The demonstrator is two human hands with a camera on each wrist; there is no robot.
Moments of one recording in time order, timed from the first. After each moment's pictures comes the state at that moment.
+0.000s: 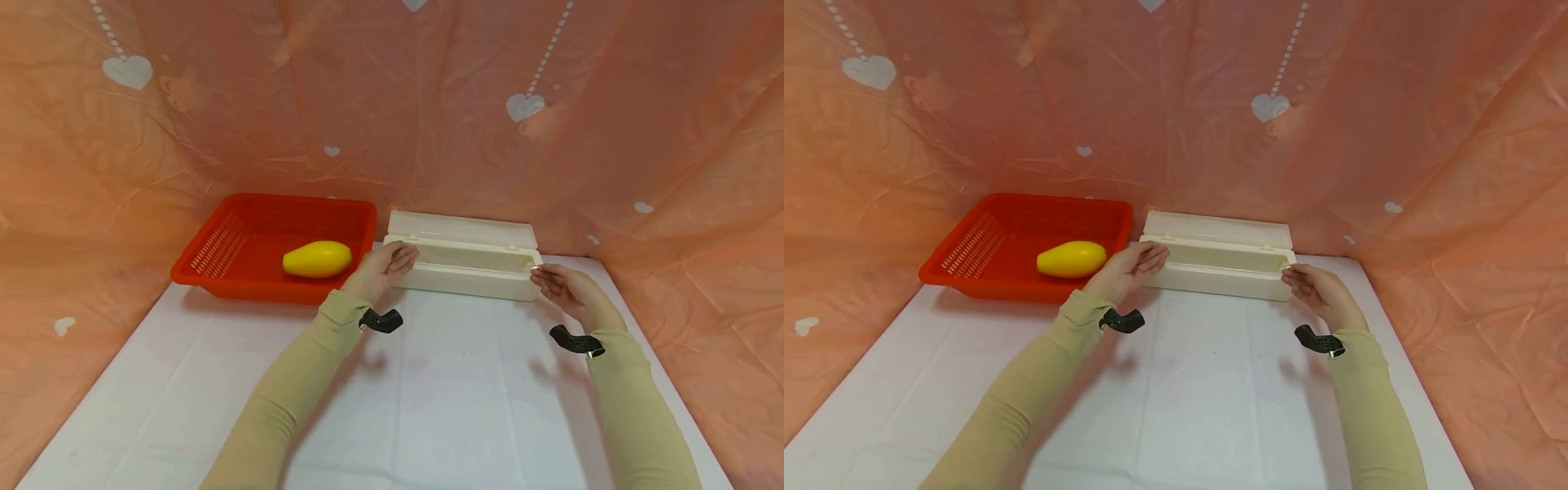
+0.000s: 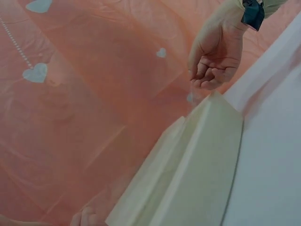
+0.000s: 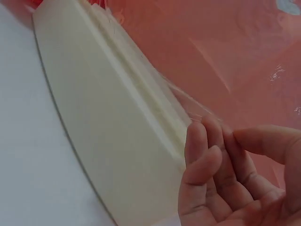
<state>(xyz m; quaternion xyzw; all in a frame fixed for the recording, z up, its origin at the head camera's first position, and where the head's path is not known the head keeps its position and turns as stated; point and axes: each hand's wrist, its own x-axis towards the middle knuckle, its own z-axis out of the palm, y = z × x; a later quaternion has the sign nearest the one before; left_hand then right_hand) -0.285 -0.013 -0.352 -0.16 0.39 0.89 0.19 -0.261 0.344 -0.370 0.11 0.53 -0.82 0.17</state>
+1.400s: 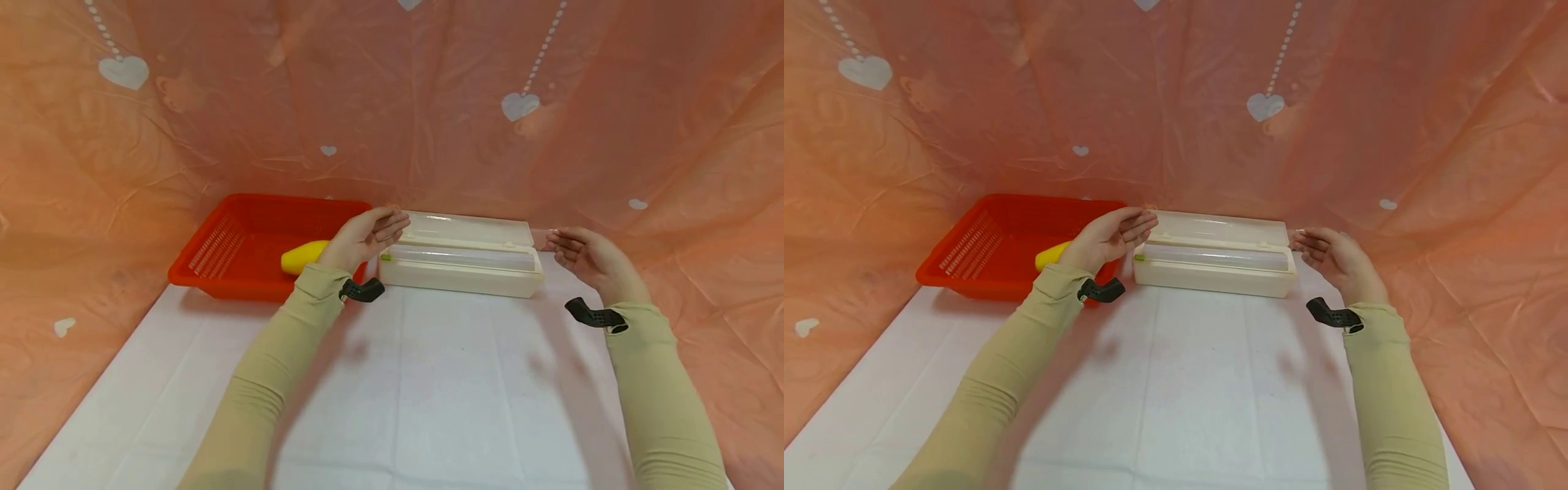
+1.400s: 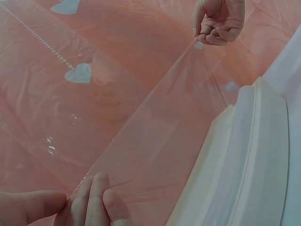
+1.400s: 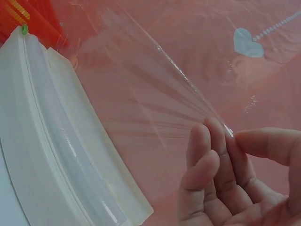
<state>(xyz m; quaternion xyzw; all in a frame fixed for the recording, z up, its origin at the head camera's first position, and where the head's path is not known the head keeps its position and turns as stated) -0.305 -0.040 -0.301 -0.11 0.41 0.88 0.20 -0.262 0.345 -0.302 0.07 0.52 -0.84 0.12</state>
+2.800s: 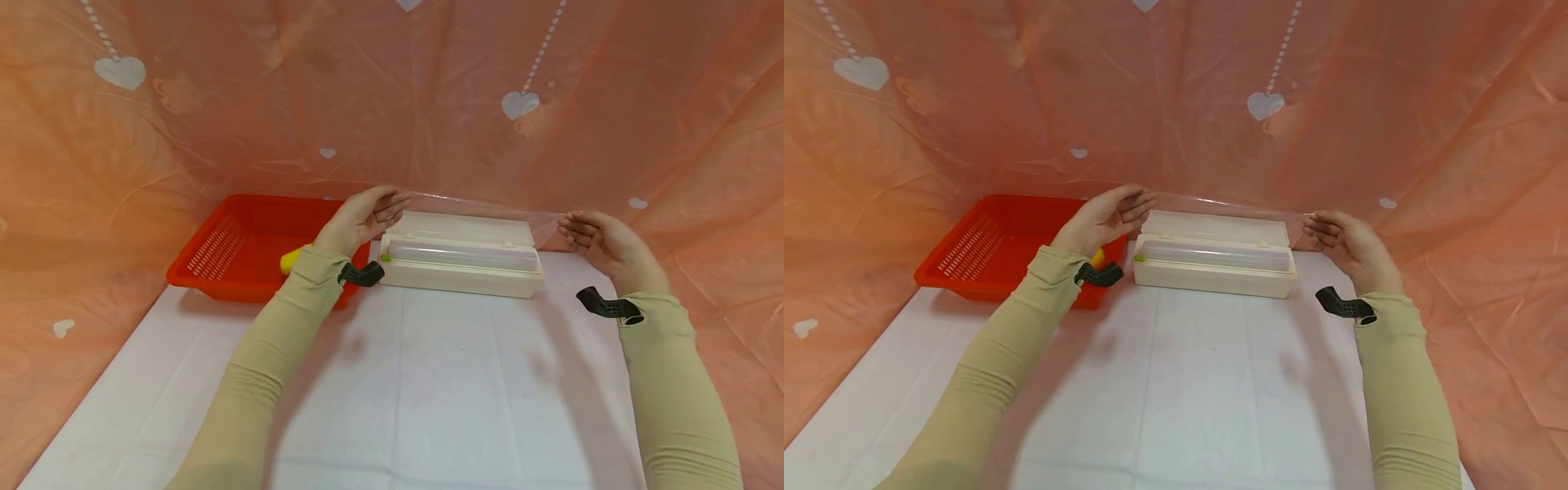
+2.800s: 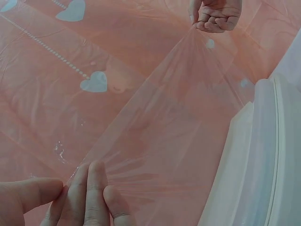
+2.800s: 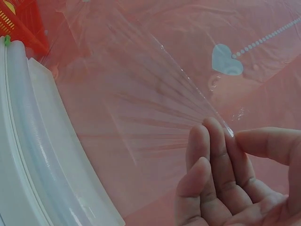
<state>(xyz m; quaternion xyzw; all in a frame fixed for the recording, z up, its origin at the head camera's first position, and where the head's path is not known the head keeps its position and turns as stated) -0.314 -0.038 -0.271 -0.05 0.45 0.87 0.18 -0.261 0.350 -0.275 0.03 0.50 -0.86 0.10</state>
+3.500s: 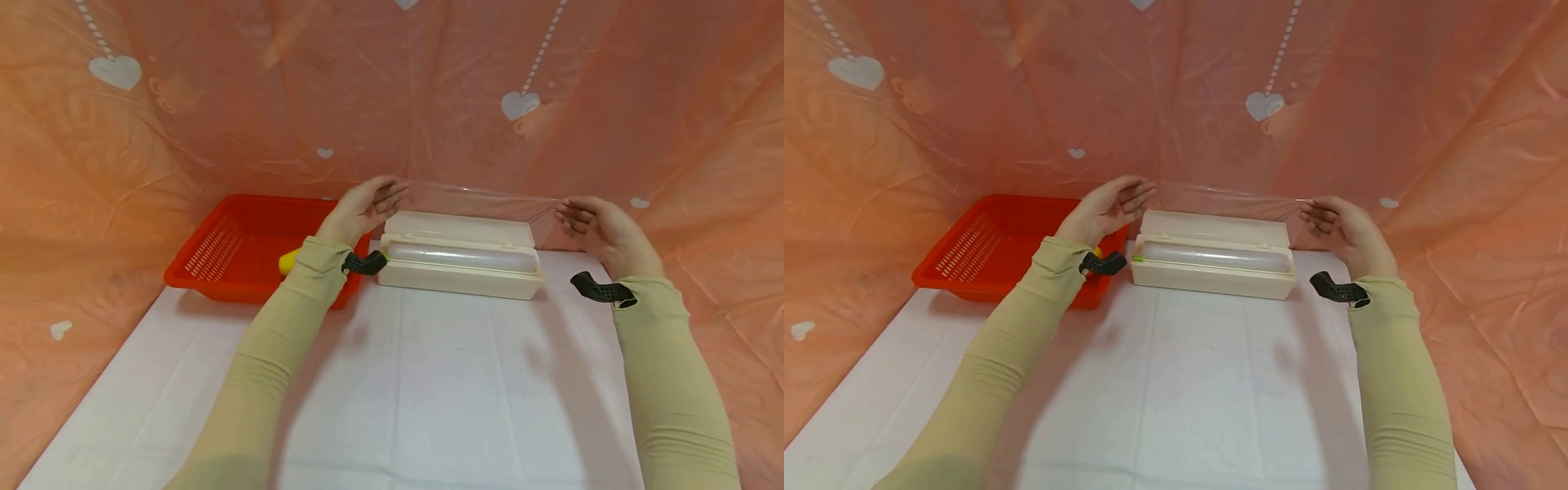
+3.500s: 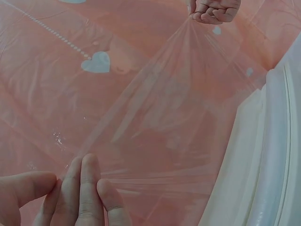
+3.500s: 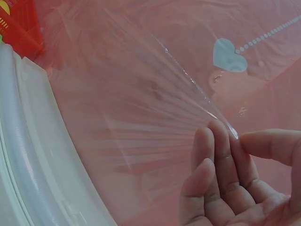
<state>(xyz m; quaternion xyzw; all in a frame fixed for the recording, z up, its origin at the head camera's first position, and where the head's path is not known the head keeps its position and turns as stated) -0.332 -0.034 -0.268 -0.05 0.42 0.89 0.17 -0.282 0.347 -0.260 0.07 0.48 -0.87 0.10</state>
